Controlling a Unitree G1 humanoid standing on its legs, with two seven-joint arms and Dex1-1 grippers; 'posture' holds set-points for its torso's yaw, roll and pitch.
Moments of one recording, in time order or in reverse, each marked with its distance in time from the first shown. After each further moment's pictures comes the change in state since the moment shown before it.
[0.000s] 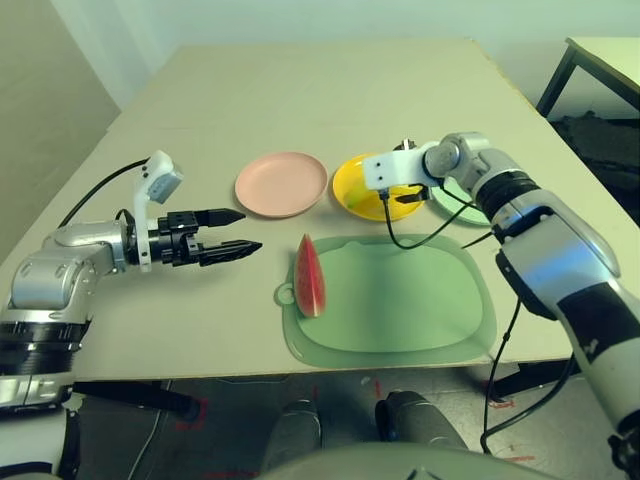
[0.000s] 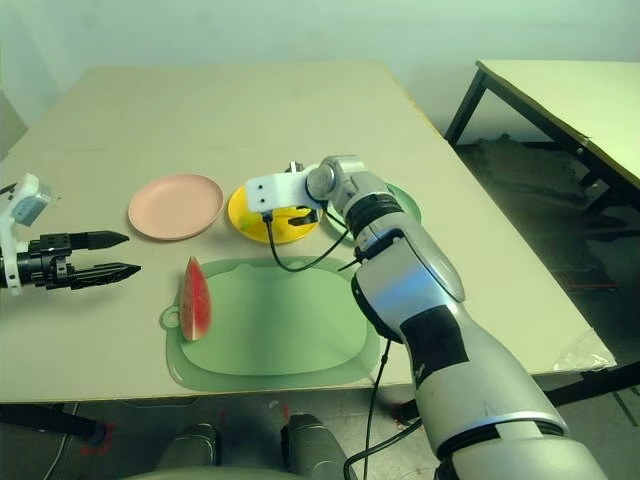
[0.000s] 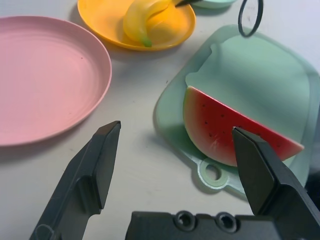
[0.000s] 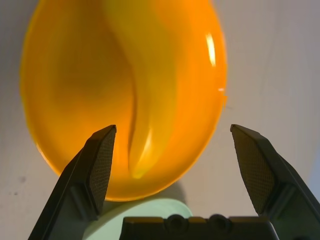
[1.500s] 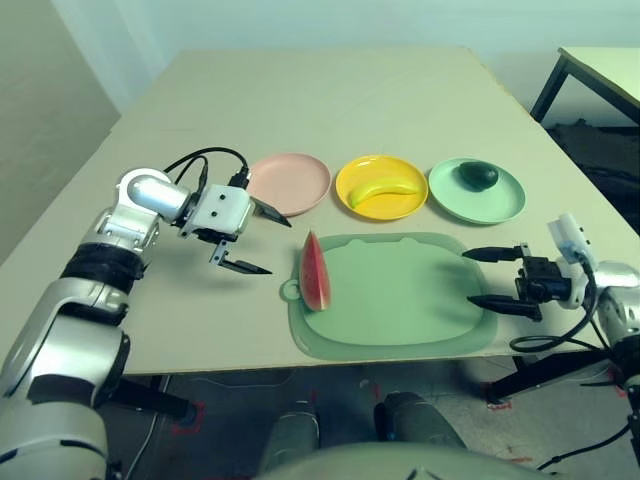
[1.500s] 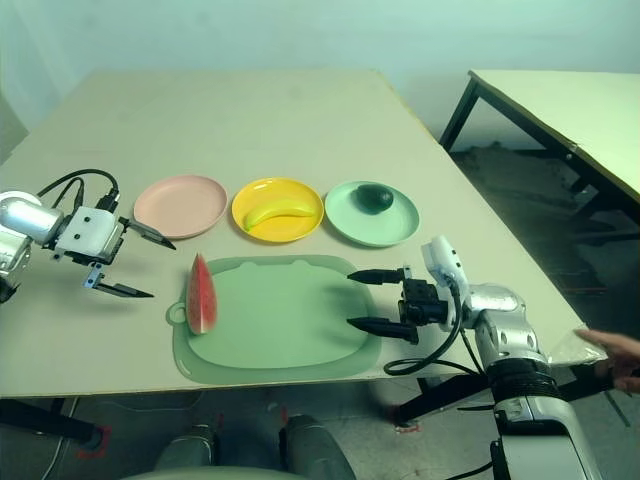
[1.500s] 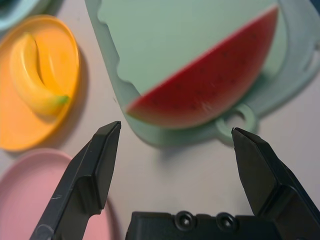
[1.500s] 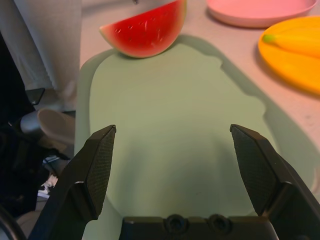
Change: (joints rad) left arm -0.549 -0.133 -0.569 0.644 0.270 -1.163 -0.362; right arm 1.039 -0.405 -0.456 -0.793 1.009 0.203 0.806
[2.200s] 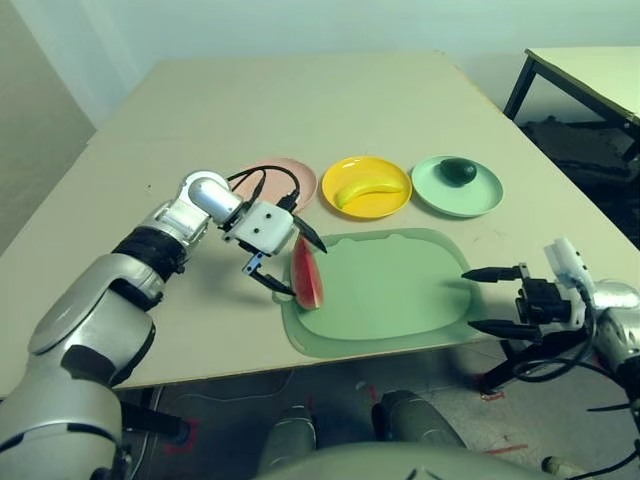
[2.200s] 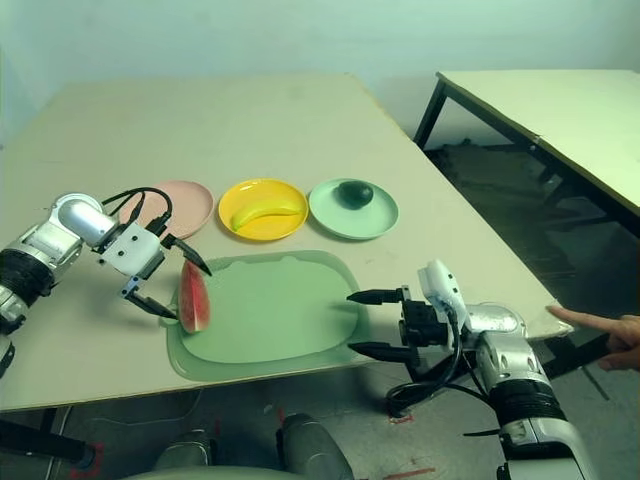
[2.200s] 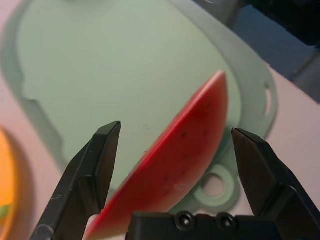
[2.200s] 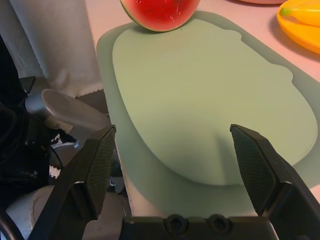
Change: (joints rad) left arm -0.045 -0.011 -0.369 -0.044 -0.144 -0.043 0.000; right arm 0.062 -0.028 0.025 -0.029 -0.008 -0.064 0.000
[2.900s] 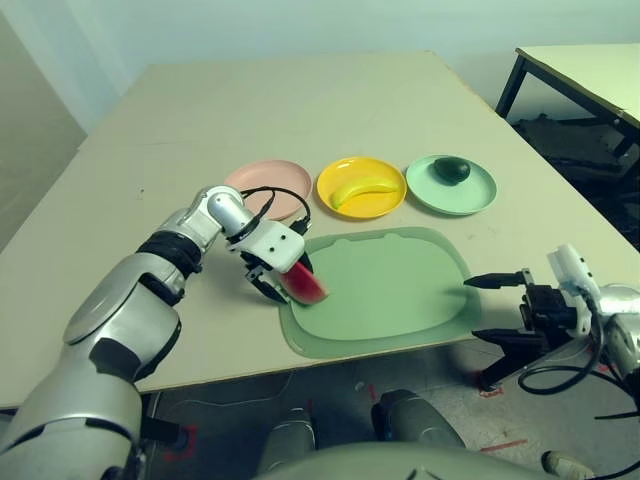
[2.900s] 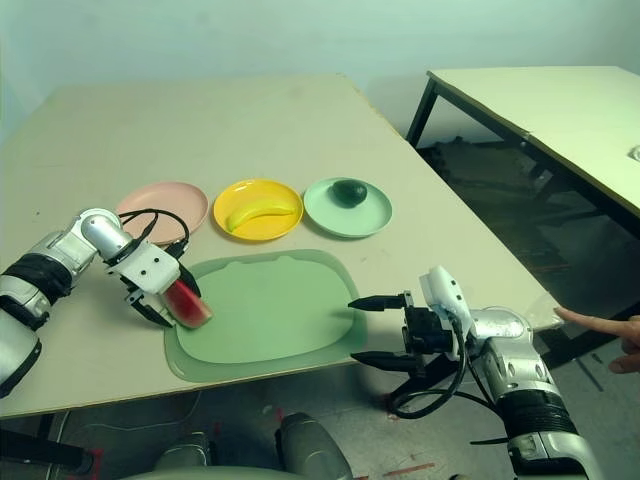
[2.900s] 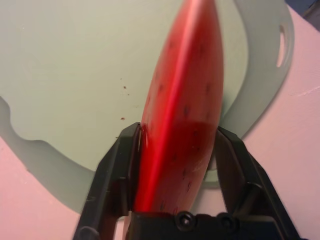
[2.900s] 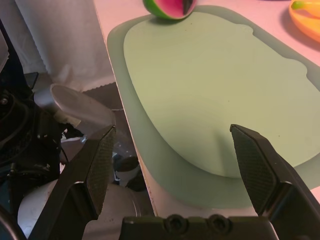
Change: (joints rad) left arm -0.025 -0.112 0.066 0.246 0.265 -0.078 -0.003; right arm 0.066 -0.006 -0.027 -0.103 -0.022 0.038 0.000
